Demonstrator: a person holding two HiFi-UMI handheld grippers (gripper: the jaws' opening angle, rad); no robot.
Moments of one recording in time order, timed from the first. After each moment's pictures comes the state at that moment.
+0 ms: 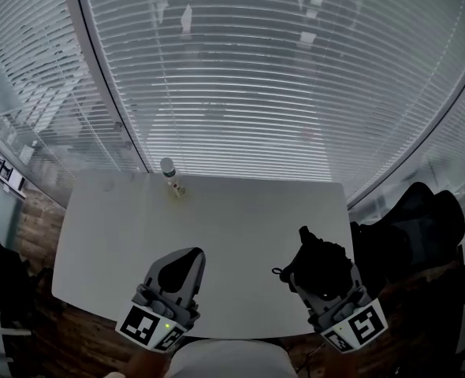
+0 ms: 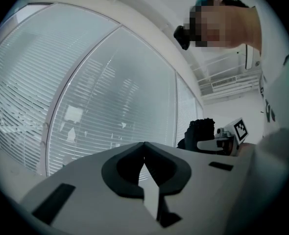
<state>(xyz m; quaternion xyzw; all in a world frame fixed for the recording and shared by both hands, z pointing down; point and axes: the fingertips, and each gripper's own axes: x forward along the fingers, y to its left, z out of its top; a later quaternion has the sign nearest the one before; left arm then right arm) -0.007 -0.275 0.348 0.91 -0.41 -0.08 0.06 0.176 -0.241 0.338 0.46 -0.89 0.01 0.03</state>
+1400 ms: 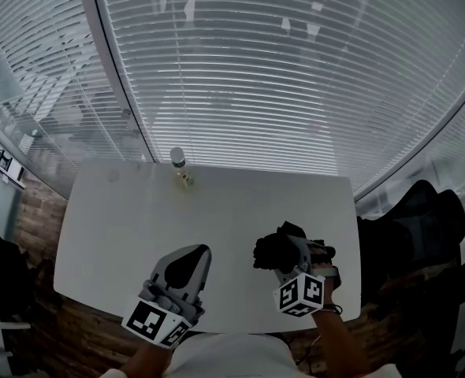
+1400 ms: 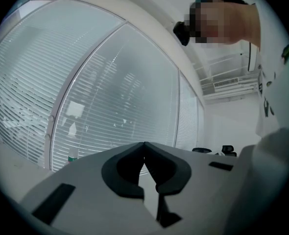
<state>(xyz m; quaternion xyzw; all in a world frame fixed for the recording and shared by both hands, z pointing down) -0.033 -0.281 0.375 0.91 -0.41 -0.07 0.09 0.132 -0.294 0.539 0.35 -0.77 -0.14 0.51</state>
